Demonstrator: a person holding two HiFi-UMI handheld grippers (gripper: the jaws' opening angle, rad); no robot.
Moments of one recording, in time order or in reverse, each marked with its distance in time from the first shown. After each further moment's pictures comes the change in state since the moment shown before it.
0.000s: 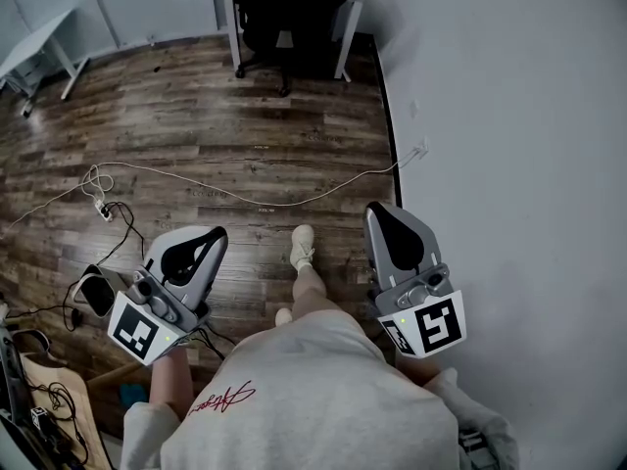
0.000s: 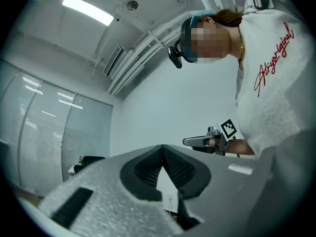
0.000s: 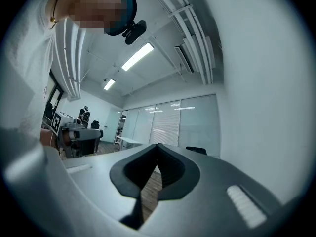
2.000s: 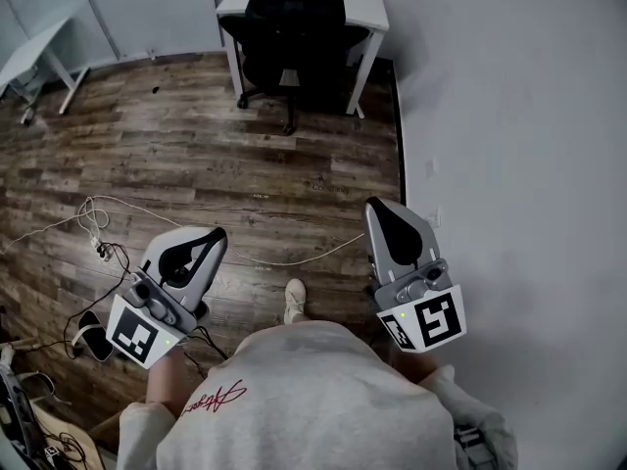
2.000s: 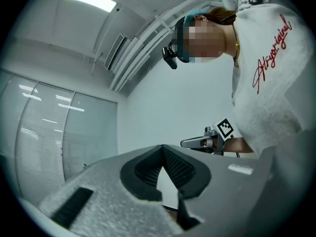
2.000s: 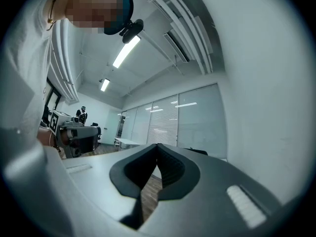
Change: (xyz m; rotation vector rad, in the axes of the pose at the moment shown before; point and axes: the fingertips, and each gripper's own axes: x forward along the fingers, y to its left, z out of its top) left arm 0.232 0.247 -0.069 0.074 0.031 0.053; right arm 0.272 -0.239 -0.054 0.047 -0.005 0.070
